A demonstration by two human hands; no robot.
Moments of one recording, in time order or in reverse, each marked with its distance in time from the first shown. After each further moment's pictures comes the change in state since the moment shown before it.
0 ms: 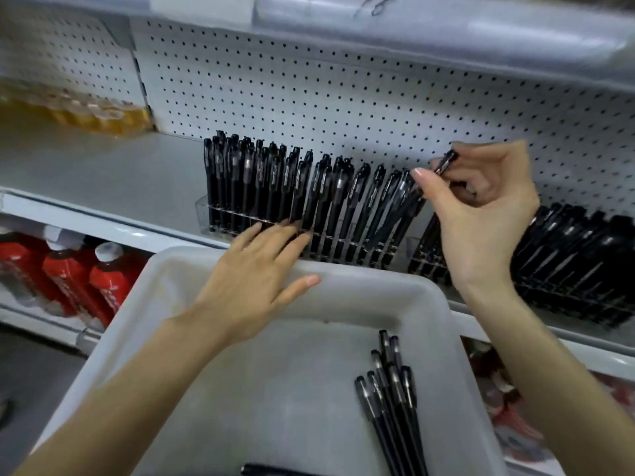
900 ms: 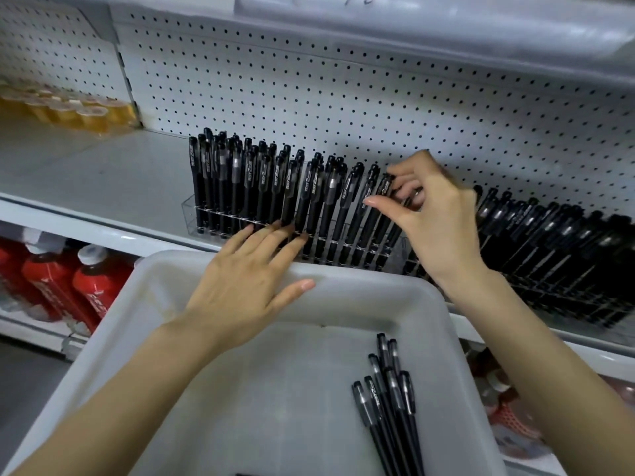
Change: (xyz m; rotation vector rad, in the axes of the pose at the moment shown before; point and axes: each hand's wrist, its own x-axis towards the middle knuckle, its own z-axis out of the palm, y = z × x) left_hand 0.005 -0.001 0.009 0.067 0.020 0.011; right_hand 0.006 0.032 0.011 -0.483 -0.389 -0.134
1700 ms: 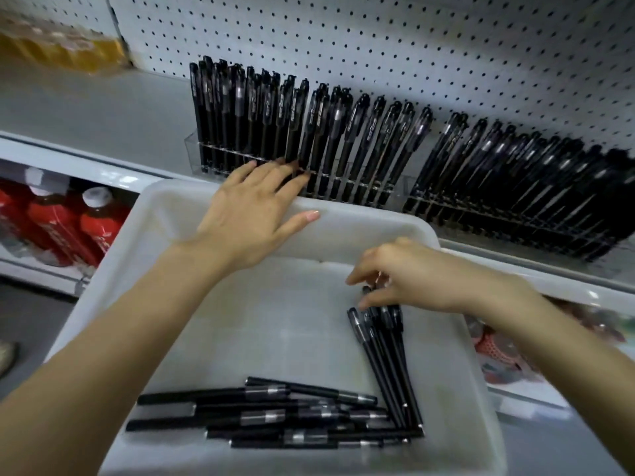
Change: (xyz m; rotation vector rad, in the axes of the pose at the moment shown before) left_hand -0.002 0.001 -0.005 -0.020 -0.032 -0.029; right_hand -0.074 -0.022 -0.011 -0.240 -1.169 -0.155
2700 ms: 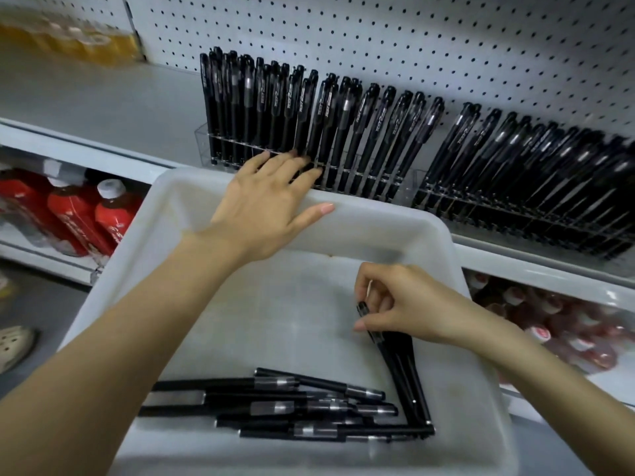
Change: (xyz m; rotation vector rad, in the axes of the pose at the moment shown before) left_hand 0.001 0.008 -0.001 0.012 0.012 -0.002; right_hand -0.016 -0.012 0.039 0.496 0.067 0.178
